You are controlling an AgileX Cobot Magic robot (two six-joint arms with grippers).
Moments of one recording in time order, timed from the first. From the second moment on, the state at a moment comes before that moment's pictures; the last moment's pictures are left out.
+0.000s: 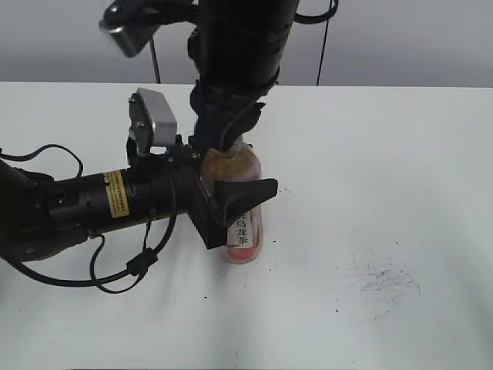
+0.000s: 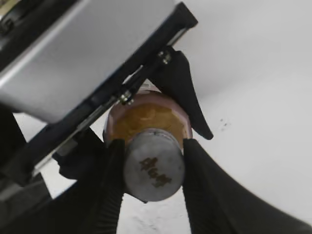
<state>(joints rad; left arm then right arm) -0.46 1.99 -0.71 0.83 -1.22 -0.34 0.84 1.92 -1.80 -0.02 1.23 -0.48</state>
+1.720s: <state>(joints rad) -0.46 1.99 -0.71 0.83 -1.22 -0.34 0.84 1.92 -1.80 -0.01 1.22 -2.86</state>
